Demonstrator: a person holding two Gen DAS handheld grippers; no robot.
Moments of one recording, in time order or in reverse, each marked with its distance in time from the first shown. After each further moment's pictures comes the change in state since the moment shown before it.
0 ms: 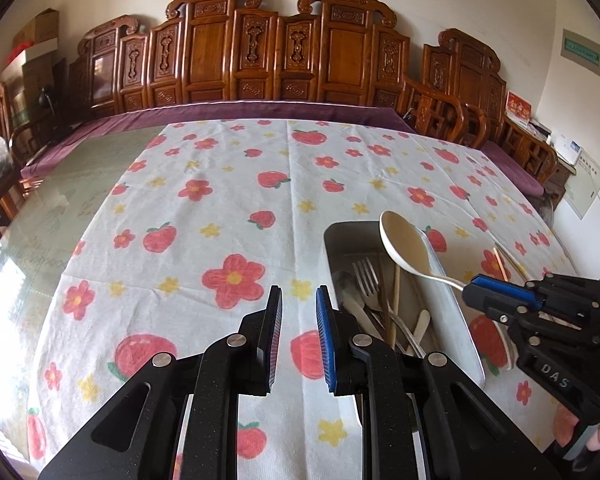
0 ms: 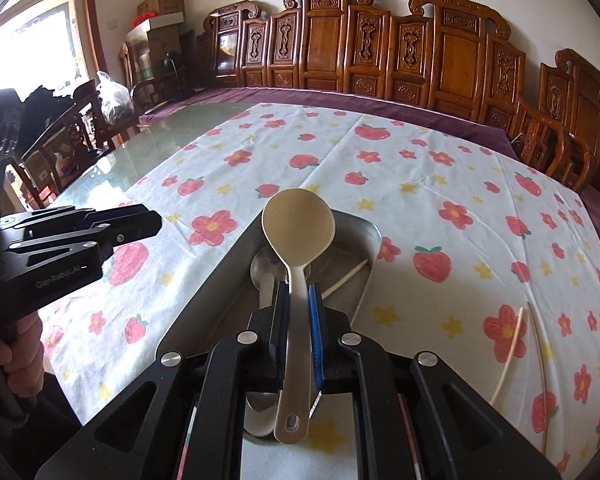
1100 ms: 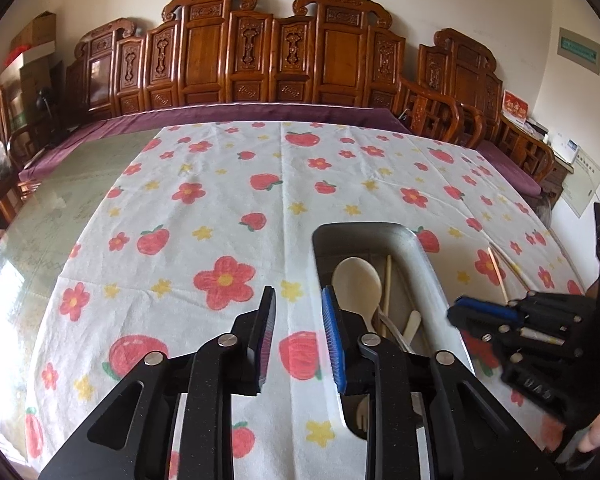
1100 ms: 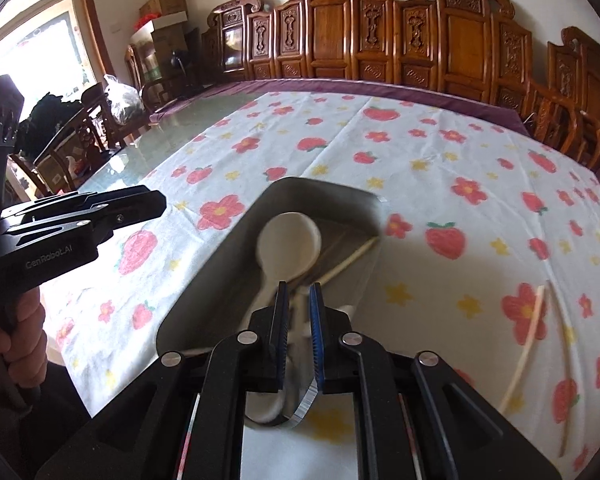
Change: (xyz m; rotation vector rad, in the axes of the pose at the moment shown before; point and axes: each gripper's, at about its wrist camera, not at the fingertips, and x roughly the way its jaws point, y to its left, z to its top) left arm -0.001 -0.014 -0.001 0.019 -0.009 -0.013; right arm -0.006 -0.019 -0.019 0.031 0.020 0.068
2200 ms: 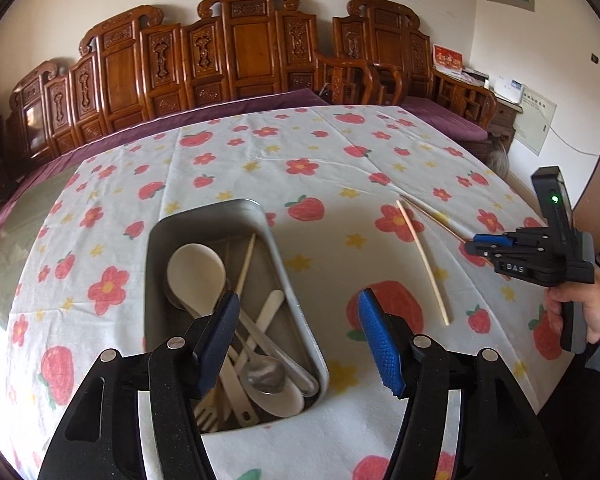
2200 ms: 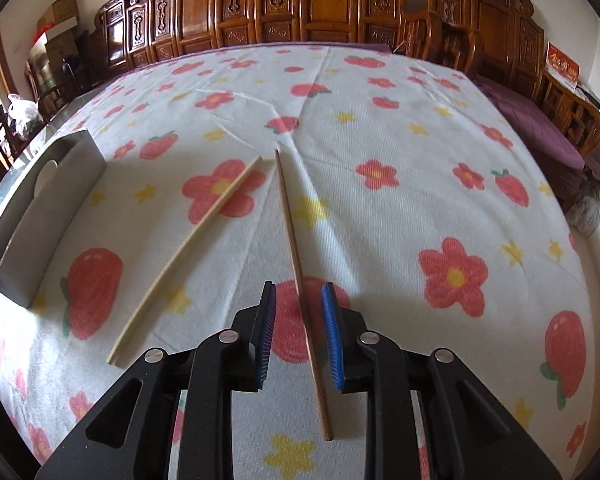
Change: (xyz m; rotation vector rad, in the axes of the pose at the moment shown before) left arm 0.008 -0.136 -0.029 0.219 0.028 -0.112; right arm -0.029 -0.230 -0.106 0.185 0.108 -0.271
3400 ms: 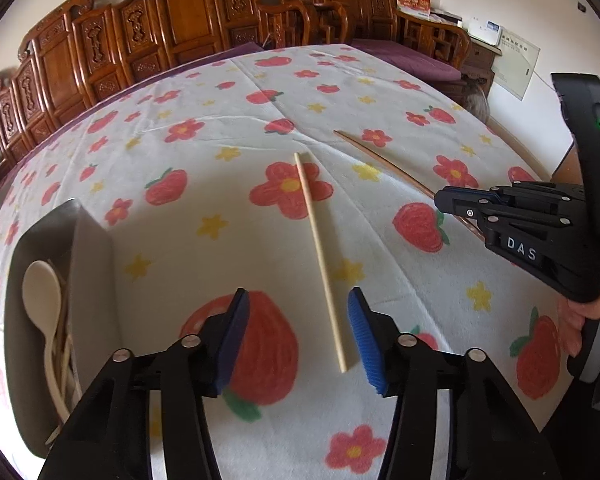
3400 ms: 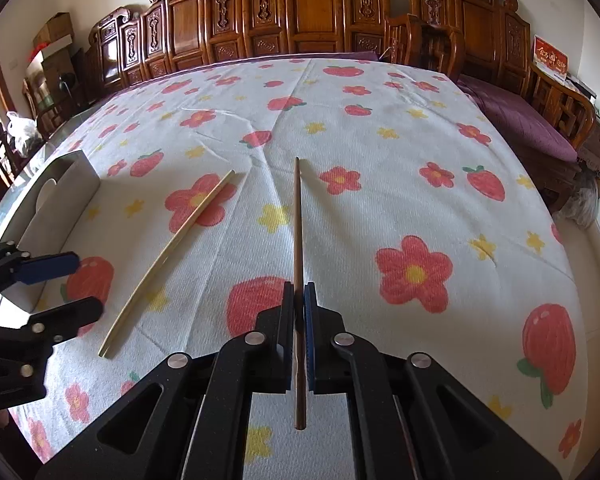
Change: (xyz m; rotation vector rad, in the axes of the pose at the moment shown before) left arm 0.097 -0.123 0.013 0.098 0.178 -0.056; right arm -0.016 -0.025 -0.002 0.046 -0.048 0.003
